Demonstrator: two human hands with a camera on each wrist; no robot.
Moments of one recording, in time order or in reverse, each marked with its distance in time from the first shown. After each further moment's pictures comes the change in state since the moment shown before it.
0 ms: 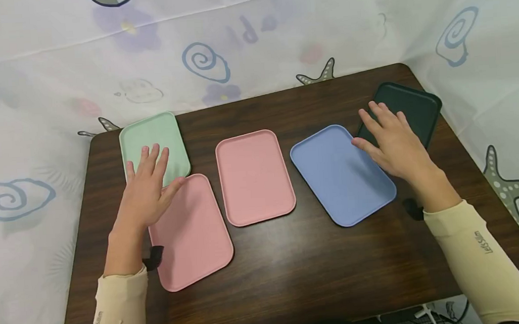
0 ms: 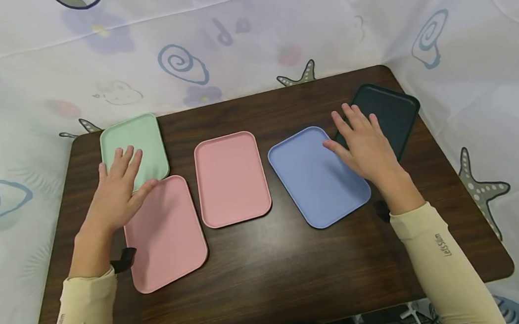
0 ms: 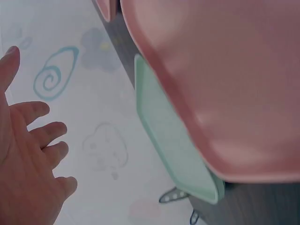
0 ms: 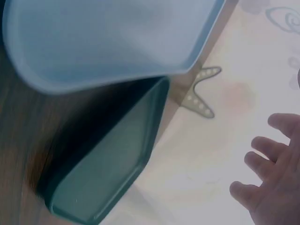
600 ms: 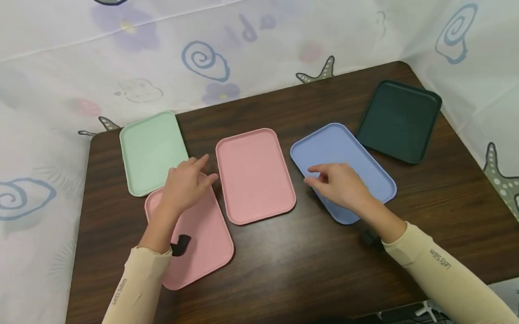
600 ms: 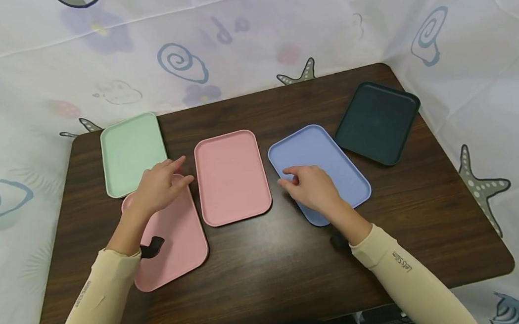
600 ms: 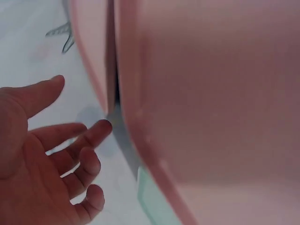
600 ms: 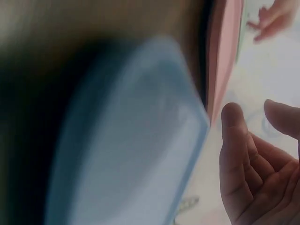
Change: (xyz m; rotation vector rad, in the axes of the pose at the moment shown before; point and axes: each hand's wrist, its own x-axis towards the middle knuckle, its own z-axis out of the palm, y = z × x) left_hand 0.040 0.037 0.047 -0.032 -0.111 -0.013; right_hand -0.012 -0.102 0.063 0.397 -0.107 0.105
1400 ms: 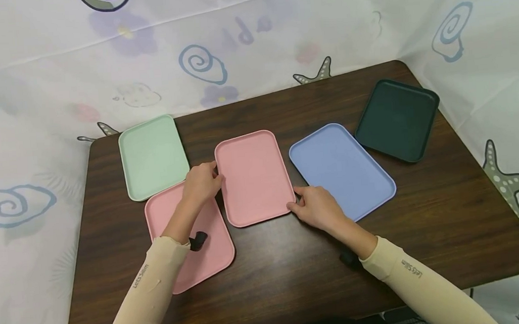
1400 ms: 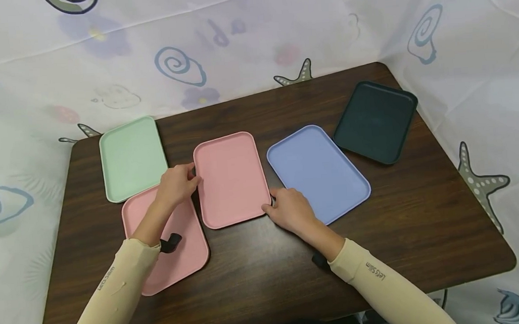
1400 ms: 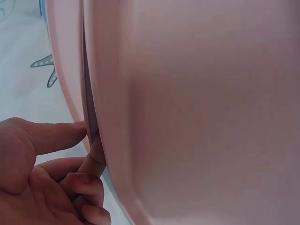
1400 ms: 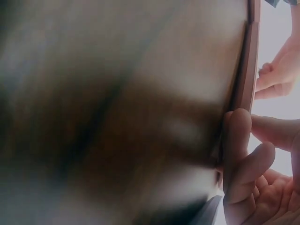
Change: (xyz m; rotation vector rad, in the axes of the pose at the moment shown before) left_hand 0.029 0.025 0.026 -0.129 -0.075 -0.248; right_hand -0.010 -0.020 0.060 0.036 -0.046 0.078
